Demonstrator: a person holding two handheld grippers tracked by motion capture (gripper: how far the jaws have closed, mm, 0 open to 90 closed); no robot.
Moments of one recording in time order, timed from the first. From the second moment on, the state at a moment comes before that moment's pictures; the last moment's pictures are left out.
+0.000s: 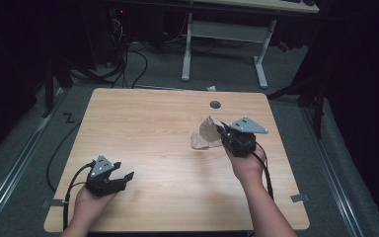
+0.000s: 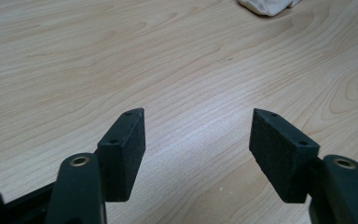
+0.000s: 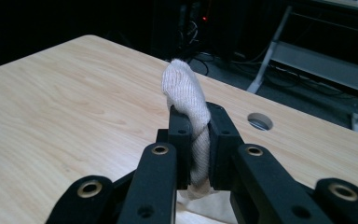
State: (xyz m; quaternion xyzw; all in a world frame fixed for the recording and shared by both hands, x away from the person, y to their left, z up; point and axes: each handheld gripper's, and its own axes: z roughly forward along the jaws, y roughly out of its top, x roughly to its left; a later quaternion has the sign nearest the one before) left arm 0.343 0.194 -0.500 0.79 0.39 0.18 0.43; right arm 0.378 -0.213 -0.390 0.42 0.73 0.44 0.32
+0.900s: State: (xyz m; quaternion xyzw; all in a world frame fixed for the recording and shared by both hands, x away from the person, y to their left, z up) left arm 0.341 0.190 -0.501 0.80 0.39 0.17 0.43; right arm 0.316 -0.147 -0.423 0.34 0.77 0.48 0.25
